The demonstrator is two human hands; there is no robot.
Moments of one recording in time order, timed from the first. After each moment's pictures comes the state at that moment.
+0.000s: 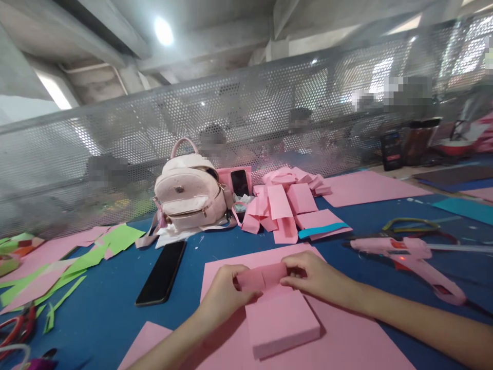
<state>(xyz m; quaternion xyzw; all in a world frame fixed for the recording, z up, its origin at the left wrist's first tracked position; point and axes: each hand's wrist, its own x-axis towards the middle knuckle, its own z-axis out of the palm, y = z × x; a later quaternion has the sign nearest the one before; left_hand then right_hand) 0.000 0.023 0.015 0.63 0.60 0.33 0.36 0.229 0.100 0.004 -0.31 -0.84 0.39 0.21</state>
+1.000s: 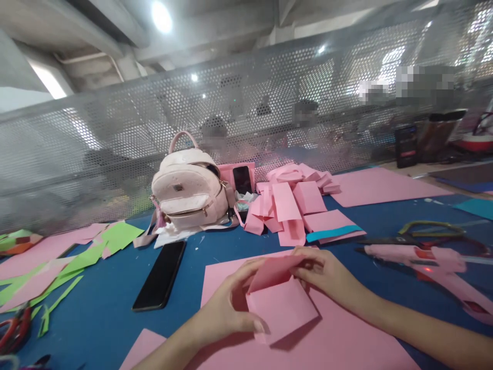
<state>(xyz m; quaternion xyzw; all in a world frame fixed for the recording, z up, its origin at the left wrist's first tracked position) -0.011 0.021 0.021 0.59 0.32 0.43 0.60 0.228 0.107 -0.005 -0.32 -0.70 0.53 0.36</state>
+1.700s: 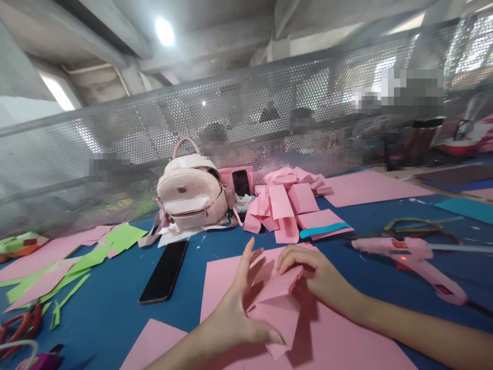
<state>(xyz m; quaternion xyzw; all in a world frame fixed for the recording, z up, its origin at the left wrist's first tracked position) 0.007 0.000 0.009 0.59 0.35 0.45 0.57 0.224 0.082 0.011 -0.22 -0.77 0.43 0.41</state>
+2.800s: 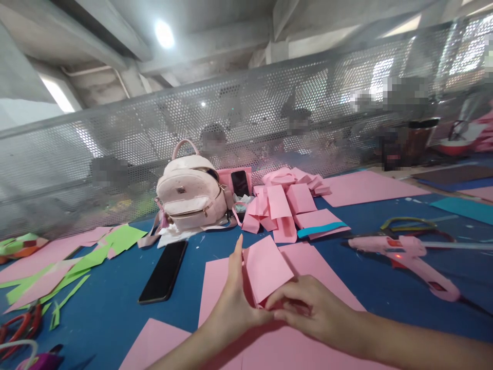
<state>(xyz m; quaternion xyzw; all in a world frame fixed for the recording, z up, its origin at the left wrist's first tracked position) 0.021 0.000 0.010 0.60 0.50 0.46 0.42 0.219 0.042 0.015 -0.22 -0.85 0.40 0.25</state>
